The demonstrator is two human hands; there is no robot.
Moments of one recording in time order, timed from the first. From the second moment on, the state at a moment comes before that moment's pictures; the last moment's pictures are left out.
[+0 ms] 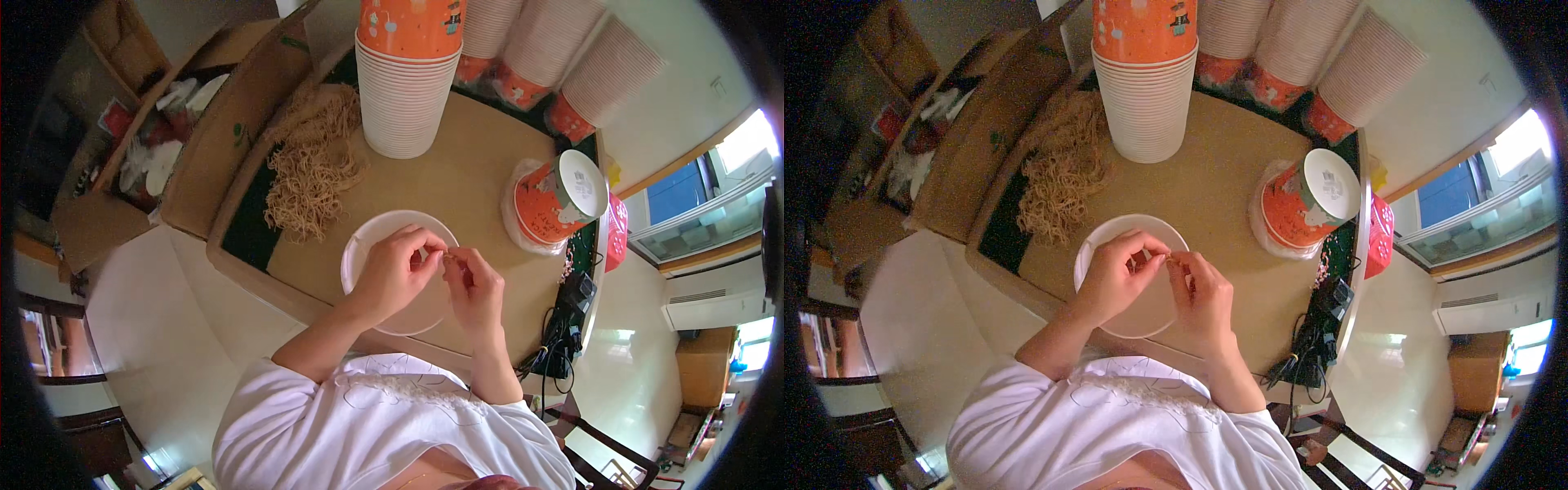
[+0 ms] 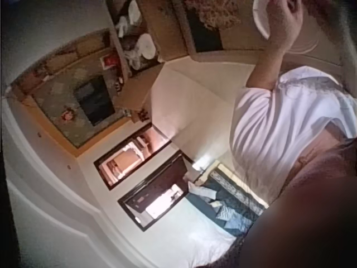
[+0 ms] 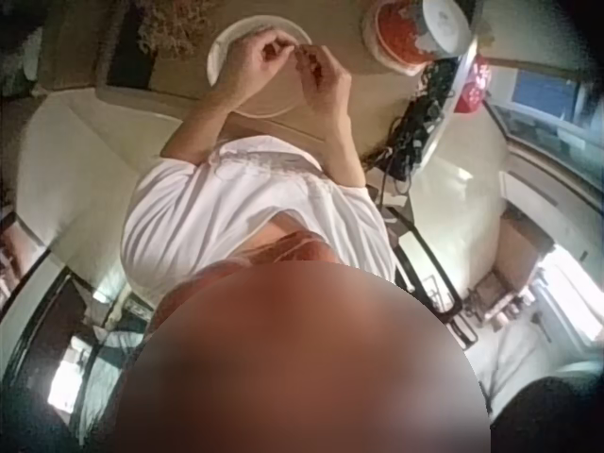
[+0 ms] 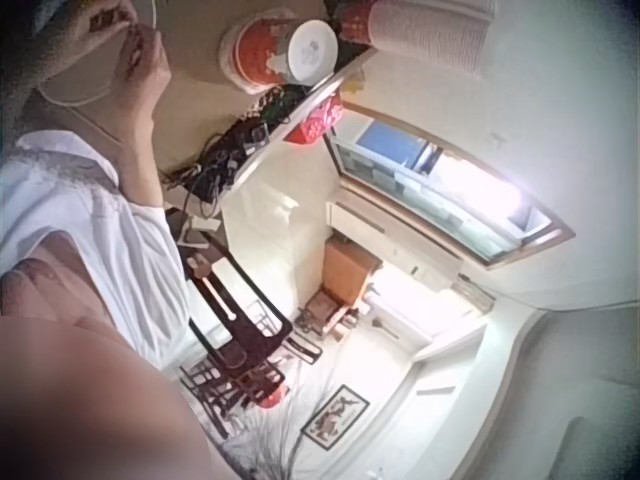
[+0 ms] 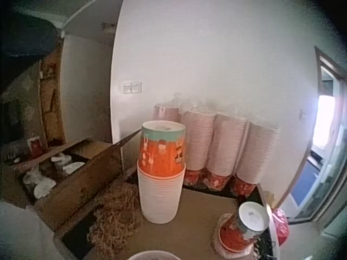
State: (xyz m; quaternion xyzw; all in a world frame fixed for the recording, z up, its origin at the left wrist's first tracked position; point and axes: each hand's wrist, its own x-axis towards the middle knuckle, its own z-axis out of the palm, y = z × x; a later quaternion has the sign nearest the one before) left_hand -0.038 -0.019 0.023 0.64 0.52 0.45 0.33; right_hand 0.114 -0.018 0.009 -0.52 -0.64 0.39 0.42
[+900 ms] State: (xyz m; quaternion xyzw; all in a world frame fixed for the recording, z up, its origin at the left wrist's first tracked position) left_hand -0.033 -0.018 0.009 0.59 0.50 0.52 0.37; right_hand 0.115 -0.017 -0.001 -0.46 -0.68 0.33 0.46
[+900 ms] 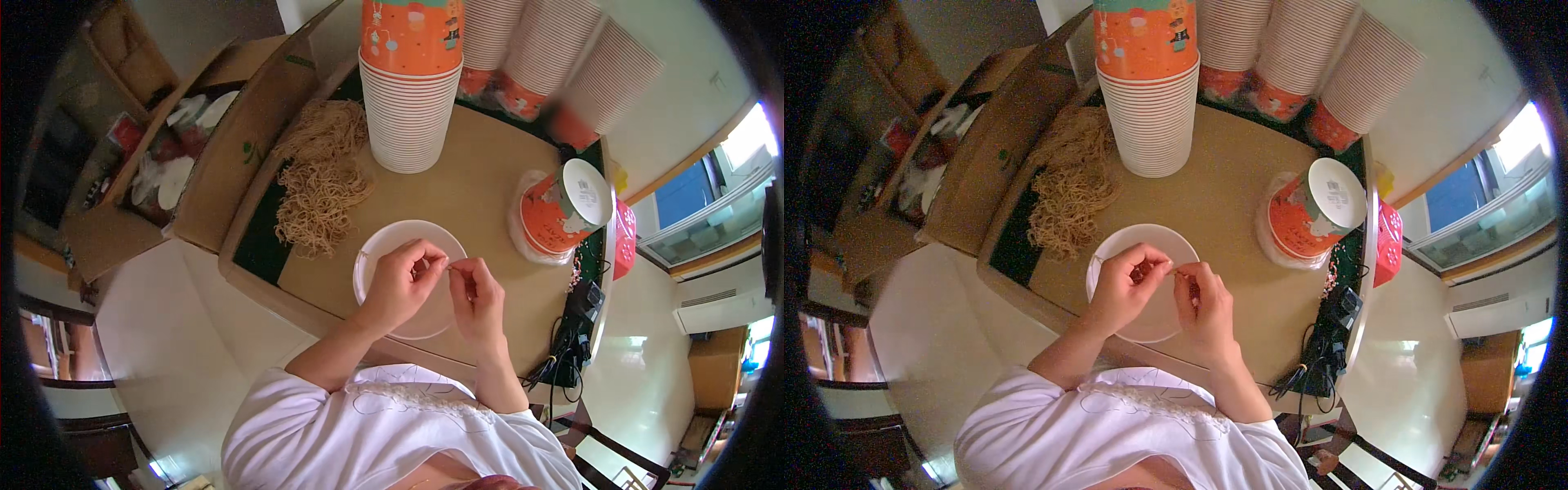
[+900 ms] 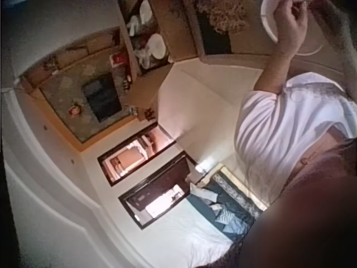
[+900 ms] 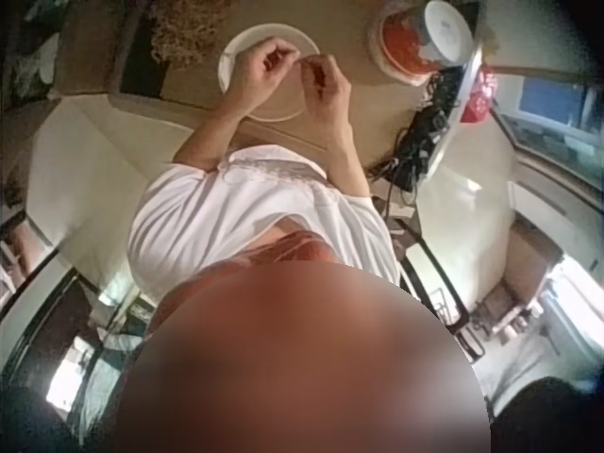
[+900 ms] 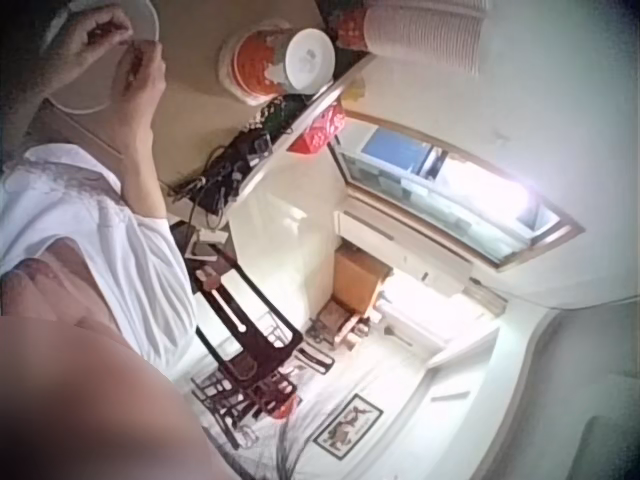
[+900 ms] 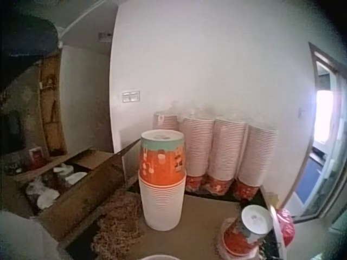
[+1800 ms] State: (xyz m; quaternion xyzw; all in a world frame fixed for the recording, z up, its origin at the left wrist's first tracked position) left_hand -0.037 -0.022 0.008 0.58 0.51 0.52 0.37; right_hand 0.106 -0.023 0.003 -0.47 -0.67 0.33 0.48
